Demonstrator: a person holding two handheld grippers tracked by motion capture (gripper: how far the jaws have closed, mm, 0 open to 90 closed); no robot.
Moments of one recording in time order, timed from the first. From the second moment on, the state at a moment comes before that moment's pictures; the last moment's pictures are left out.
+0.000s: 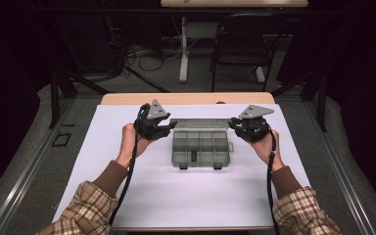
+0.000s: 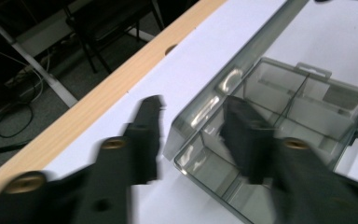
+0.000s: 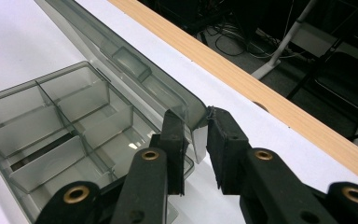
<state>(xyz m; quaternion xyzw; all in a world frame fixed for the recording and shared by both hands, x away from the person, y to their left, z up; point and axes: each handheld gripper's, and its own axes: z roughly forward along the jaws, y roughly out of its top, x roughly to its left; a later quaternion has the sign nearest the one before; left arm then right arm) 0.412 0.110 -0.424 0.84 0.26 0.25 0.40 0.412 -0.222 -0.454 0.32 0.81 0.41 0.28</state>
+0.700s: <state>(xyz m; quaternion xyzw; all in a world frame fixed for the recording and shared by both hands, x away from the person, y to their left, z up) 0.425 0.102 -0.432 0.85 0.29 0.21 0.38 0.401 -0.225 -0.457 0.31 0.82 0.41 0.26</state>
